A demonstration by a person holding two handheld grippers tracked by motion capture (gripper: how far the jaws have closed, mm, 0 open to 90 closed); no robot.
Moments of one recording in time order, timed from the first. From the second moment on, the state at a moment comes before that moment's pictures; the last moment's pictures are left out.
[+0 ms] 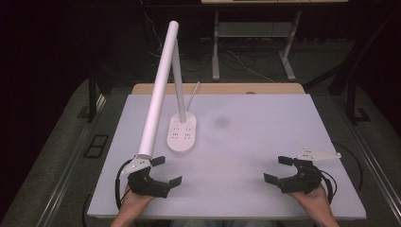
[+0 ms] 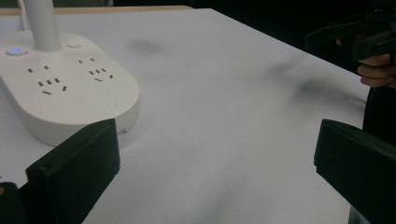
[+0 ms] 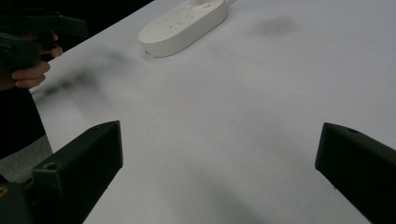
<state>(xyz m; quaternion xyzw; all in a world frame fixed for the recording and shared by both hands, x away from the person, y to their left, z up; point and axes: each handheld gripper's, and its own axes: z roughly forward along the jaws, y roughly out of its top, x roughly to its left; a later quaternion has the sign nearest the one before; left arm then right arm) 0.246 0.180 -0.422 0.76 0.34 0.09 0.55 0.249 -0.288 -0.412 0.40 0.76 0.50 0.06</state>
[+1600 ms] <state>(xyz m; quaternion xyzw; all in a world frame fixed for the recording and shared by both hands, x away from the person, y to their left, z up) 0.244 0.179 -0.422 0.76 0.34 0.09 0.55 0.266 -0.291 -0.400 0.40 0.78 0.48 0.02</state>
